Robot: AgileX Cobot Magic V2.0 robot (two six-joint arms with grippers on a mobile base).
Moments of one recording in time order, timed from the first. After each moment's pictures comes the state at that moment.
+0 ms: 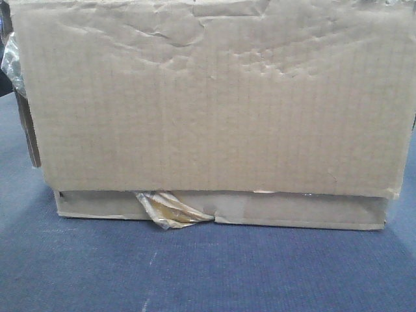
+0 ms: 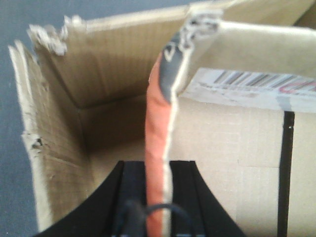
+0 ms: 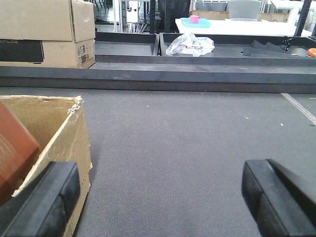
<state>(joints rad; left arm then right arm) -0.48 1.88 -2.15 0.10 1.24 -0.22 -0.02 0.64 -0.70 0.10 0.28 -0.08</state>
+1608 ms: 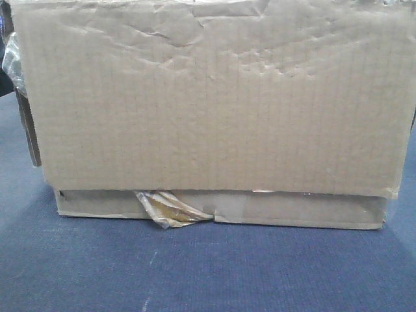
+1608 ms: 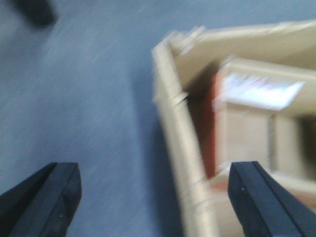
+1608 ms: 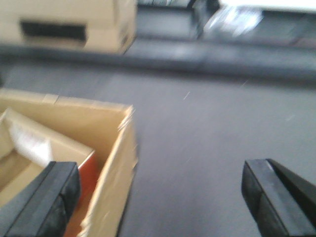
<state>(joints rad) -0.29 1.54 -1.90 0.14 1.23 -0.14 0.13 0.95 -1.28 0.11 0.76 -0.08</state>
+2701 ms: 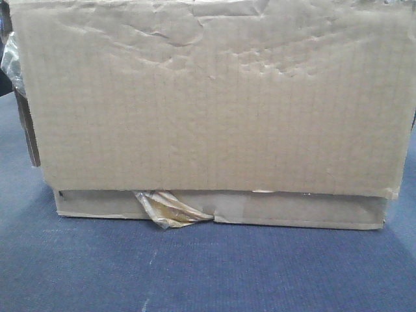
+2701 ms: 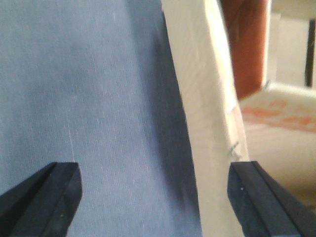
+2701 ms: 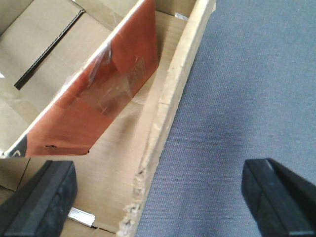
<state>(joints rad) -0.27 1.56 -1.69 0.08 1.23 -0.08 0.28 1.42 -1.43 0.15 1.09 -0.09</state>
